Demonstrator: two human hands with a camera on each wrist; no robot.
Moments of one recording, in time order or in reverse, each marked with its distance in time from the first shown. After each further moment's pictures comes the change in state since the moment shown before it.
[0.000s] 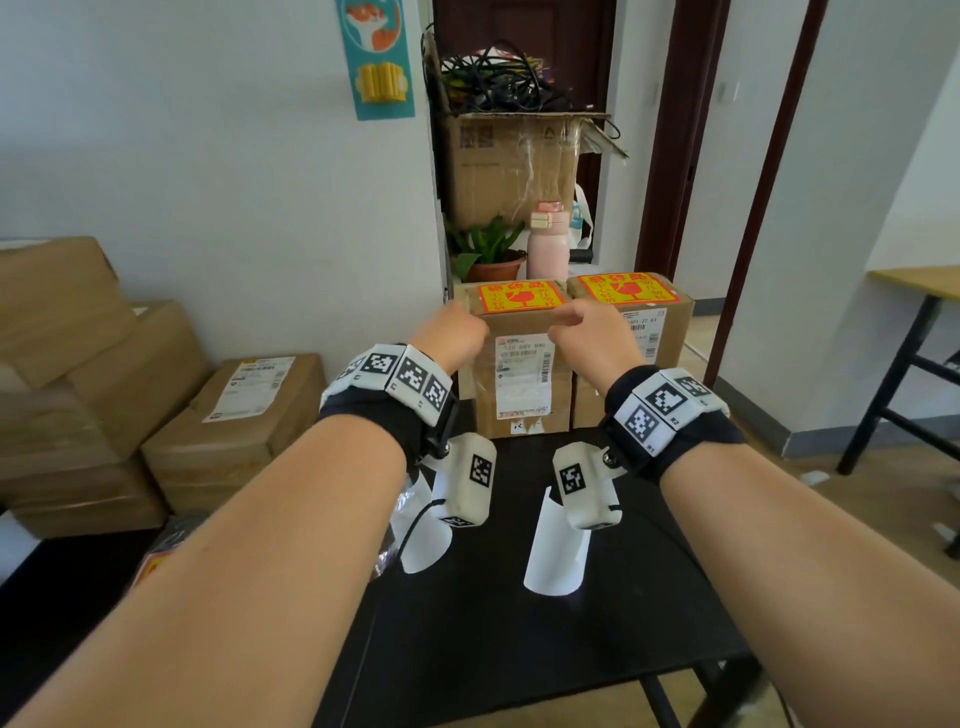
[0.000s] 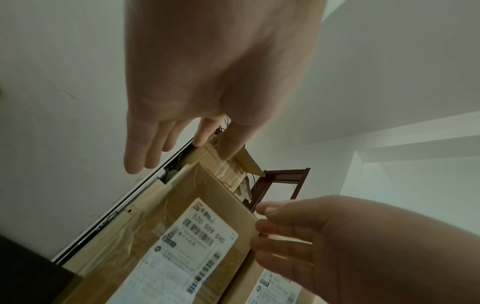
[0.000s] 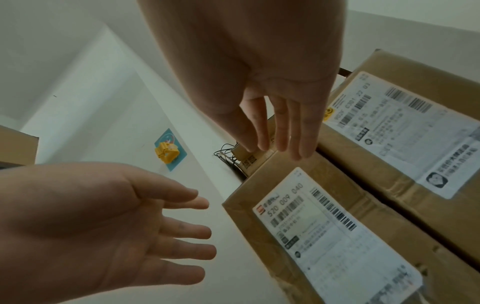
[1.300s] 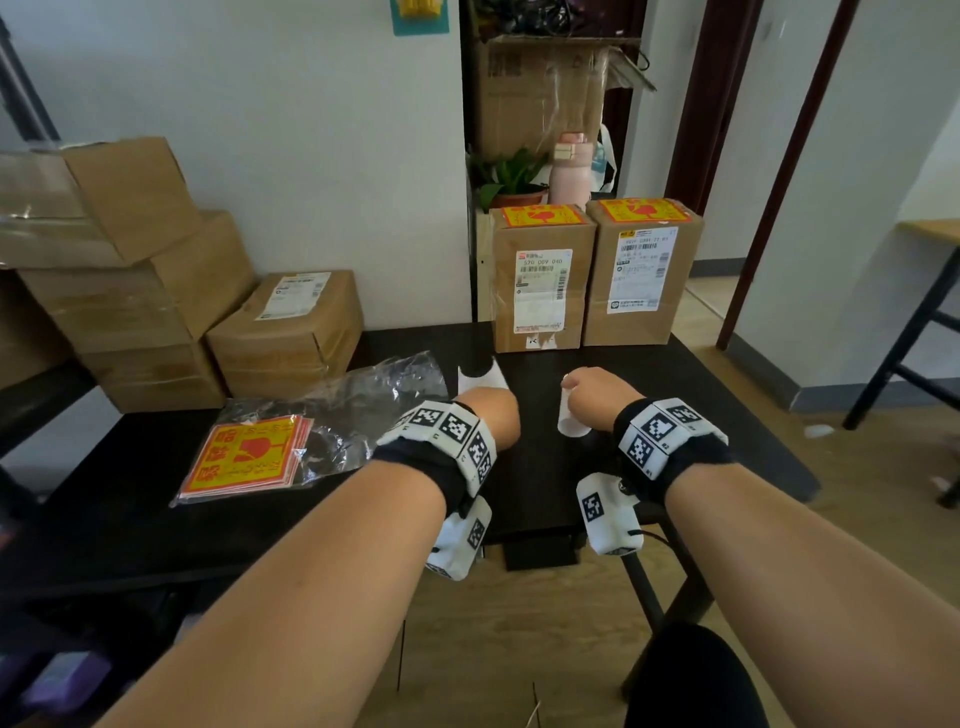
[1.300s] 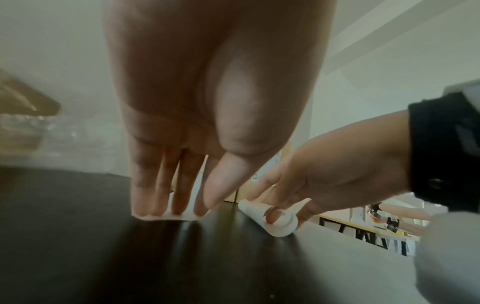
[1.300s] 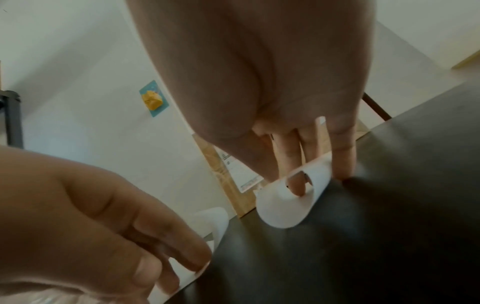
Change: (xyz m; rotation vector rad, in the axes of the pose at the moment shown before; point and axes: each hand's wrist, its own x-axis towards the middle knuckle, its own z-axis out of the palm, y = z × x) left_hand -0.112 -0.076 0.074 0.913 -0.477 -0.139; right_hand -0.110 0.054 0.036 -0.445 -0.497 0.276
